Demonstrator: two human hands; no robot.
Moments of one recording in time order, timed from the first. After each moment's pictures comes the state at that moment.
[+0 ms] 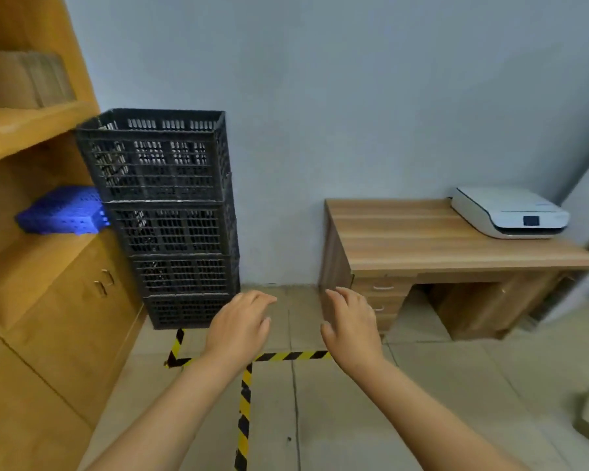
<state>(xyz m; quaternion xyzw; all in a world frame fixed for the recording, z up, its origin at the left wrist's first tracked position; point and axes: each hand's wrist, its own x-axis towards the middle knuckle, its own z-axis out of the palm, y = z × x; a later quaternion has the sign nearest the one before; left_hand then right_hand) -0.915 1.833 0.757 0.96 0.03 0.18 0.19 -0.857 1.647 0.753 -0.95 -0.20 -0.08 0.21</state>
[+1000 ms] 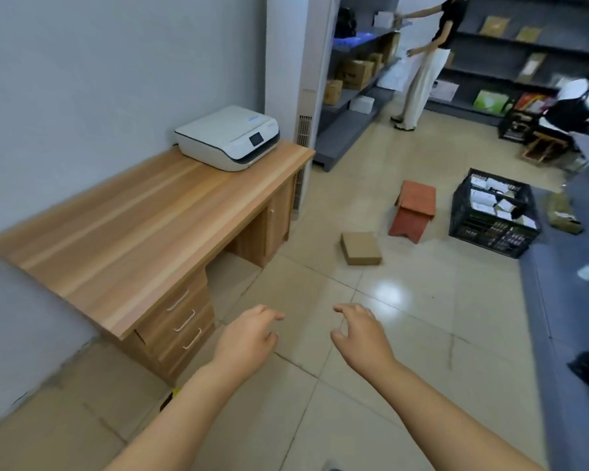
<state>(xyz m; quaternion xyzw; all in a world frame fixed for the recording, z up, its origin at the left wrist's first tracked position) -0.586 1.528 0.670 0.86 -0.42 -0.12 0.25 -0.722 1.373 0.692 -0.90 0.35 -0.01 0.26</state>
